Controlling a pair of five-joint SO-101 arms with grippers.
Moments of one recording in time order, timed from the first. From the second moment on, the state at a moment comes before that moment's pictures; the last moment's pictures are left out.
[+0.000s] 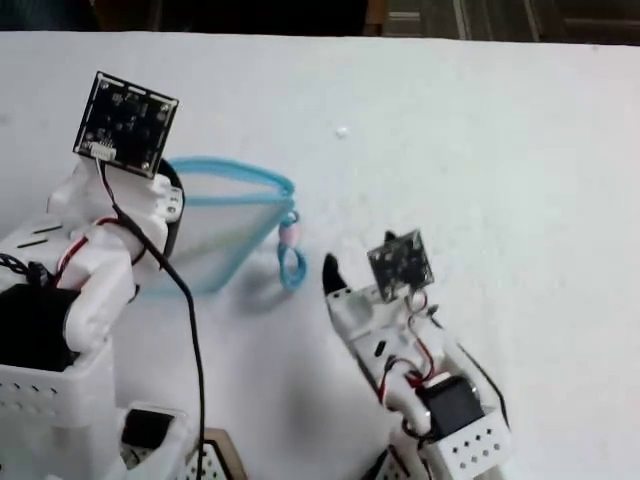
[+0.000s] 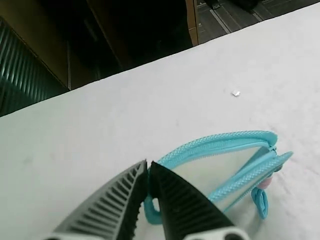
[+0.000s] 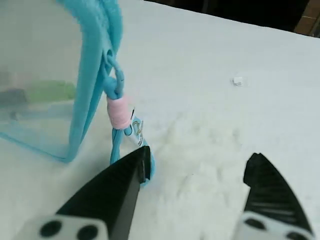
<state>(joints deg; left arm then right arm) 1.2 -42.2 6.5 83.9 -13.8 -27.9 -83.7 75.3 43.8 -0.1</state>
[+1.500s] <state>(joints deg) 1.2 -42.3 9.7 85.1 -13.8 -33.1 -10.6 62.9 -1.4 0.3</state>
